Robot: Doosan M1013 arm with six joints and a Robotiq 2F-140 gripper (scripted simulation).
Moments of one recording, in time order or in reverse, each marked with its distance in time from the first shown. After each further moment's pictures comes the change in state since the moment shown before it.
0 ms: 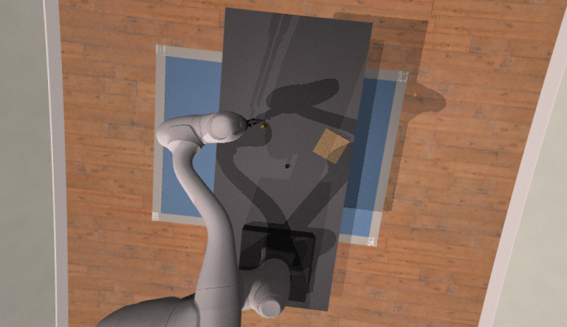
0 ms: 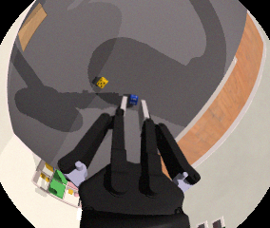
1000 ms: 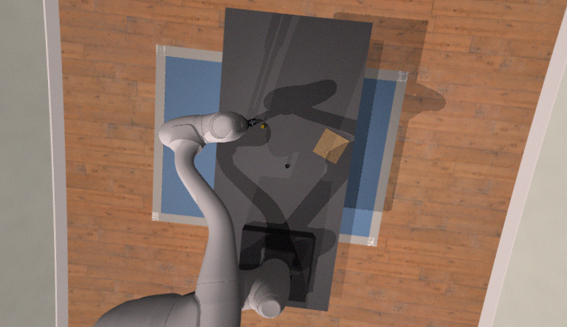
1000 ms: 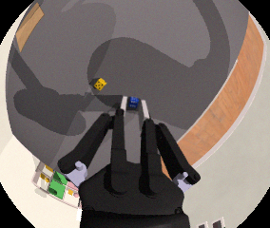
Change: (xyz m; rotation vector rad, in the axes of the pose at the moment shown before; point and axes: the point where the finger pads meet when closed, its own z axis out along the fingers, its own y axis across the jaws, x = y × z) arm 0.000 0.000 0.015 0.000 0.000 0.000
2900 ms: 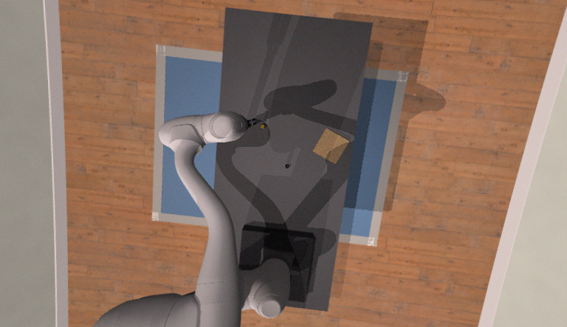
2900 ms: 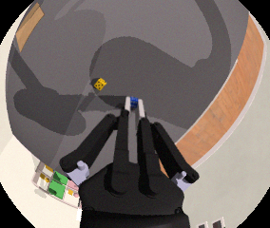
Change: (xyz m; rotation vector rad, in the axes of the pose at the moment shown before) arm 0.000 0.000 0.000 0.000 0.000 0.000
